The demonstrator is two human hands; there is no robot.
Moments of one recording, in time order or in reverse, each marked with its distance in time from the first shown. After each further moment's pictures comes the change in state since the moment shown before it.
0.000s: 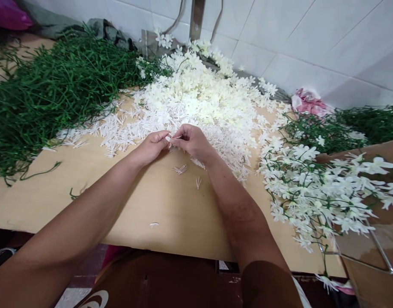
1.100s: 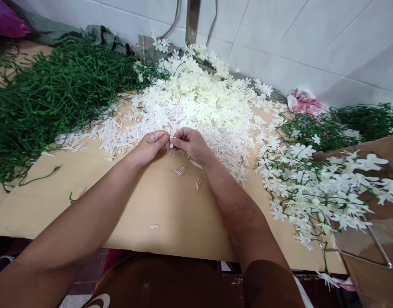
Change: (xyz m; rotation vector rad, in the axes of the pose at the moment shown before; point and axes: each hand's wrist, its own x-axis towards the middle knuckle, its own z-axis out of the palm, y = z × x) left_hand 0.004 -0.010 -0.008 -0.006 0.010 0.083; right_hand 0.001 0.010 0.004 0.255 0.003 0.059
